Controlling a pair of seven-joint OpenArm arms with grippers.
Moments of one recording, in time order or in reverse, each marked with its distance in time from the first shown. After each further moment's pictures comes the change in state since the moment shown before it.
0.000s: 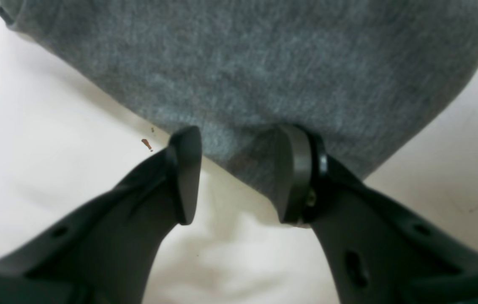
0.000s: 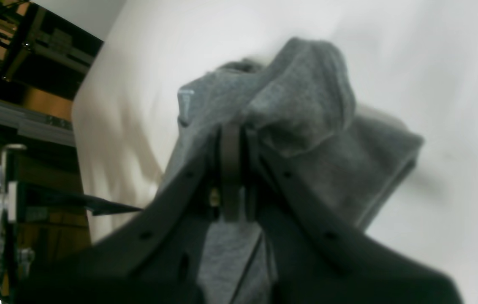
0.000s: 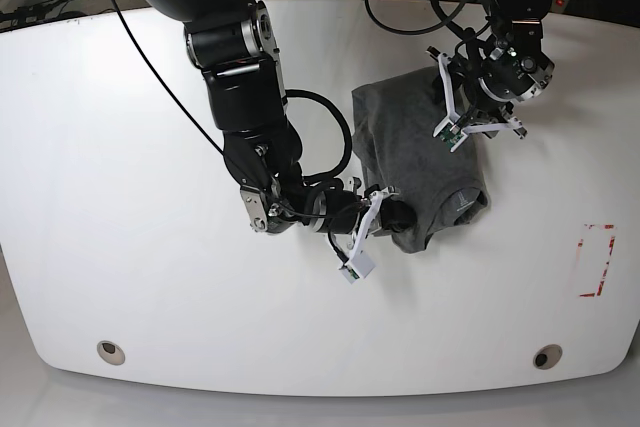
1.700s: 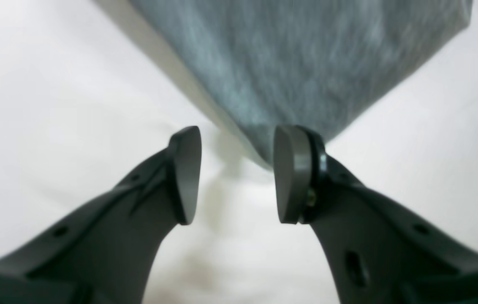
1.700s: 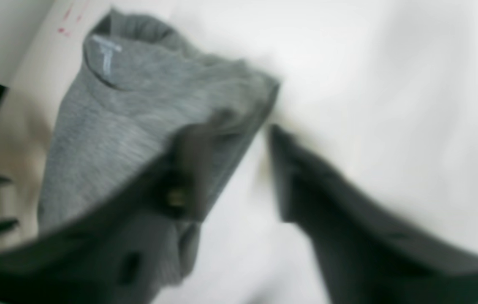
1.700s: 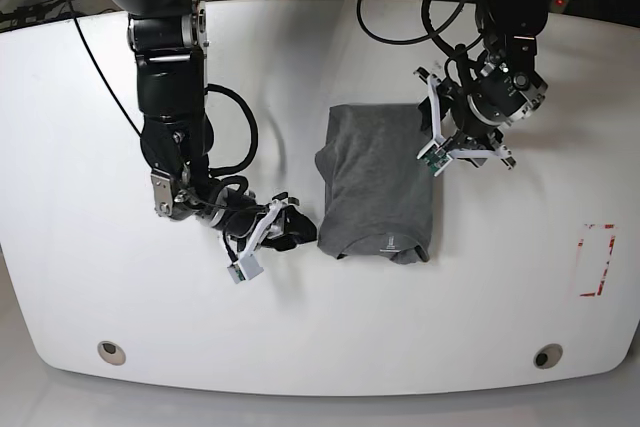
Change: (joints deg) left arm -5.5 0.1 4.4 2.0 0.3 0.0 0.4; right arm -4.5 15.2 4.3 5.8 -0.1 -0.1 7.2
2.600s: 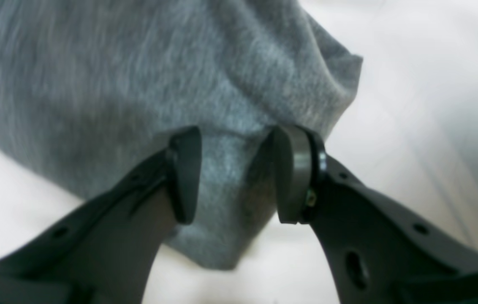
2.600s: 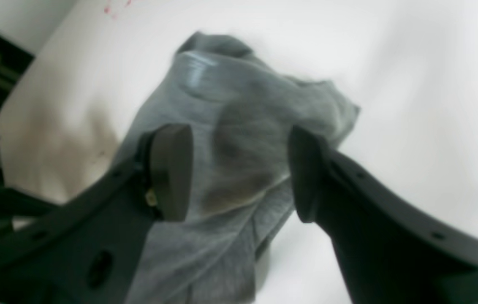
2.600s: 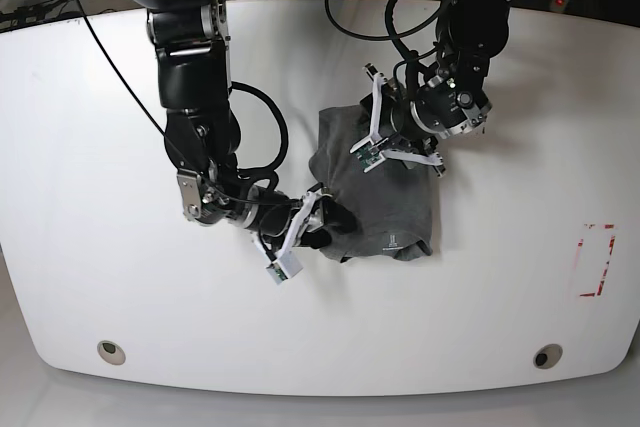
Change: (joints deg) left arm -4.6 3.0 13.0 -10.2 0.4 0.1 -4.2; right arm -0.2 -4.6 -3.4 4.9 -0.4 0.0 -4.0
